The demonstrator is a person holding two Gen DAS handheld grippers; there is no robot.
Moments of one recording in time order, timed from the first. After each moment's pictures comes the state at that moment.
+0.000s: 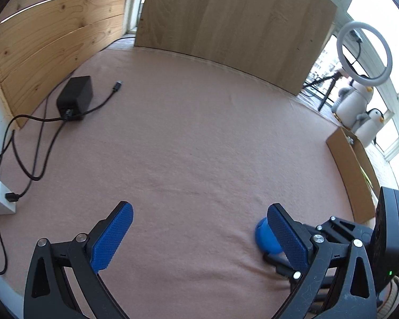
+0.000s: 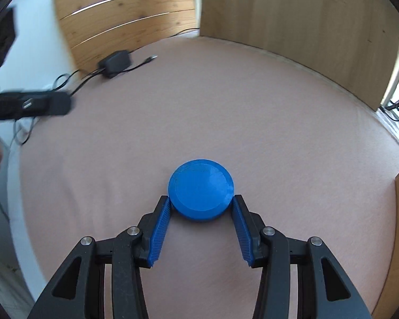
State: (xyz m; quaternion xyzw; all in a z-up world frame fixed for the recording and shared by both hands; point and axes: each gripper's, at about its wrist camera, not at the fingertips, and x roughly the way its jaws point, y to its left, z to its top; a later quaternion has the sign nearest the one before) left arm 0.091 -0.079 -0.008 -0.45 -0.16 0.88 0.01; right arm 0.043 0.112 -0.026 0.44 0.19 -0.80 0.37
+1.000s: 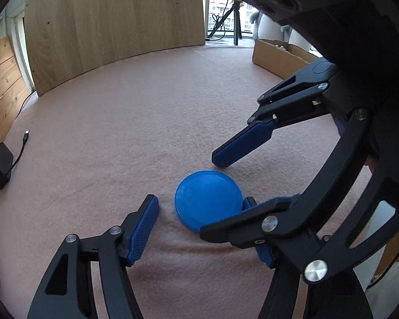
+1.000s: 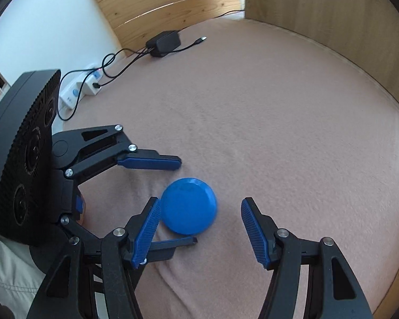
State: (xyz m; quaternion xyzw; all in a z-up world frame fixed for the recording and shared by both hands) left arm 0.107 0.041 -0.054 -0.43 0.06 0.88 0.18; right arm 0.024 0.100 -0.016 0.51 0.19 -0.70 0.46
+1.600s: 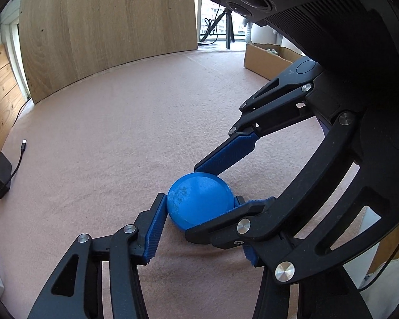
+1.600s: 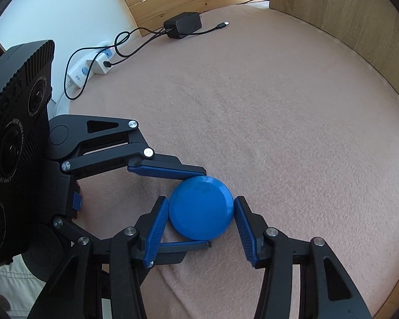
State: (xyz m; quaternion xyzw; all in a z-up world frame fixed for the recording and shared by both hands) left arm 0.101 0.040 -0.041 -0.42 0.07 0.88 0.19; right arm 0.024 0.090 -0.015 0.51 0.22 -0.68 0.47
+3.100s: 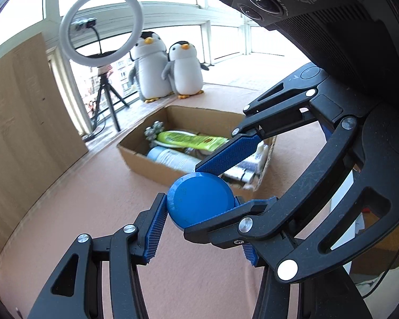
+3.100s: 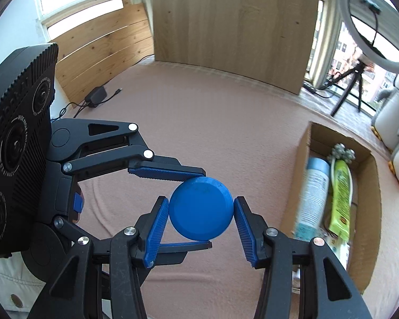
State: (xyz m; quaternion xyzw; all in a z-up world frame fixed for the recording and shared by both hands) left arm 0.044 0.261 0.051 -0.30 0.20 0.84 0.40; right arm 0.012 0.287 0.081 0.45 0.12 -0.84 0.27
